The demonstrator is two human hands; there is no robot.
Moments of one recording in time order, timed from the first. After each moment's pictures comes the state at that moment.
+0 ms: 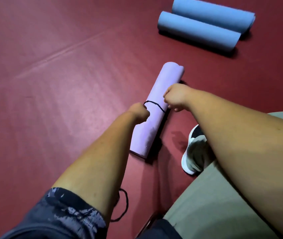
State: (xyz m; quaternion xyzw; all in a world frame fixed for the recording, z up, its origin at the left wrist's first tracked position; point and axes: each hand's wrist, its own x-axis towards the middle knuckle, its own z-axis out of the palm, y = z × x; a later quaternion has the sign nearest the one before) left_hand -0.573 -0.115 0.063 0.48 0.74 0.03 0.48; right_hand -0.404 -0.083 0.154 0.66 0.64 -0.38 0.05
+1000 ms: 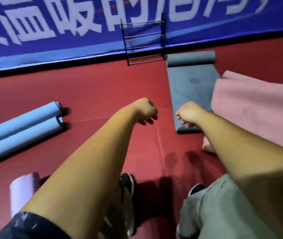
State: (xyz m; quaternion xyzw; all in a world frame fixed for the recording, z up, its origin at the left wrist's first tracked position) left_hand 0.071 -0.291 0.327 0.87 0.25 -0.09 0.42; right_hand 0.208 -0.450 0.265 0.90 0.13 -0.26 -0.34
